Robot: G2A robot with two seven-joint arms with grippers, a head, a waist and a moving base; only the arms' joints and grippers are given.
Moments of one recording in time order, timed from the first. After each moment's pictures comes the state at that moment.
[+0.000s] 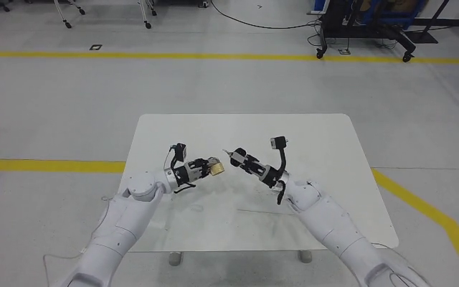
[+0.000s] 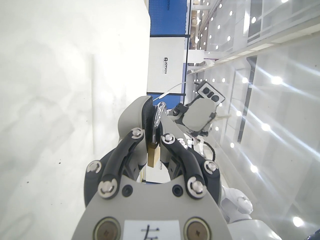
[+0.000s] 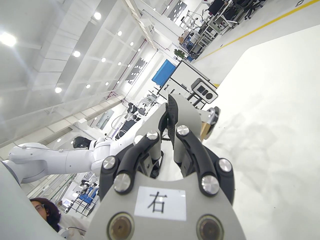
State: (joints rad) left arm 1.01 -1.22 -1.03 -1.02 -0.49 -0.10 -0.87; right arm -1.09 -1.26 0.85 -1.11 0.24 -0.83 0.42
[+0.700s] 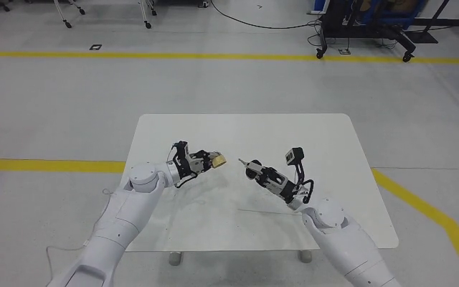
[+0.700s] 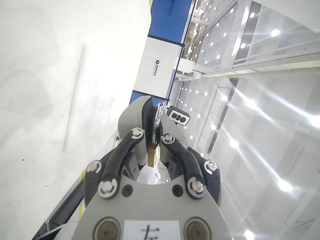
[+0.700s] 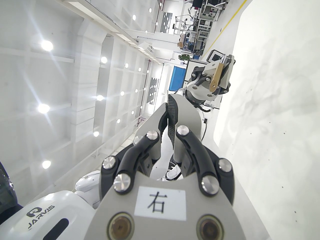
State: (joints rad) left arm 0.96 -1.24 -1.02 -0.99 -0.58 0.06 -0.86; right arm -1.40 -1.16 1.12 -1.50 0.47 -0.37 0.58
